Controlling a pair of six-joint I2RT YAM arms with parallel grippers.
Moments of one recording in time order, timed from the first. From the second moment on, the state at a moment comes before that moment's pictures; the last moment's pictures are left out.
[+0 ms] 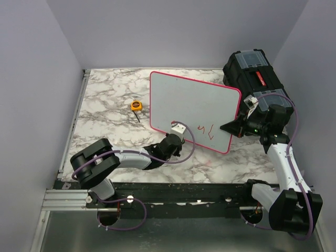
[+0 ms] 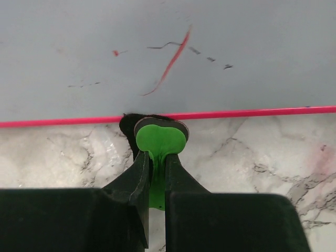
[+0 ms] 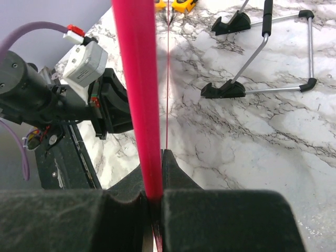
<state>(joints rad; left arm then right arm) -1.03 1.59 0.65 0.39 -0.36 -0.37 -0.15 1.01 0.67 -0.19 -1.16 -0.03</state>
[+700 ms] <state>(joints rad) -0.95 1.59 0.84 0.30 -0.32 -0.33 -0.15 1.00 0.67 -0.17 -1.14 -0.03</state>
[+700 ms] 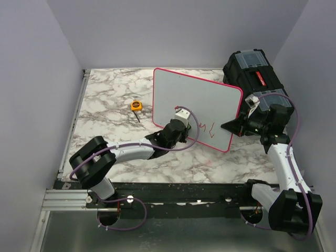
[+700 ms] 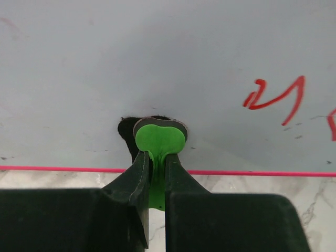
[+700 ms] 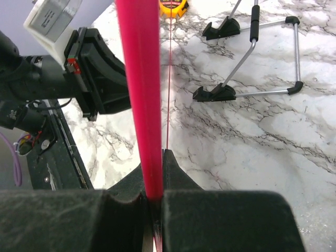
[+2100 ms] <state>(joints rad) -0.99 1.62 0.93 0.31 -0.27 -0.47 -0.15 1.00 0.67 -0.15 -1.12 -0.05</state>
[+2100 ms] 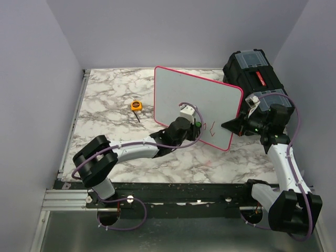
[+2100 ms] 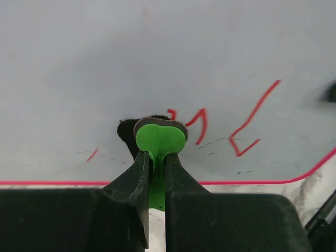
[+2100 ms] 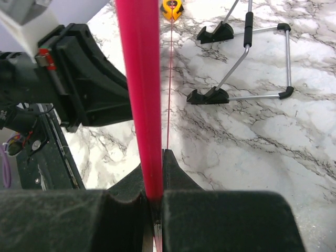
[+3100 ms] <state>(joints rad) -0.86 1.67 0.84 0.35 -0.34 -0.56 -0.16 0.99 0.67 -0.15 -1.11 -0.05</state>
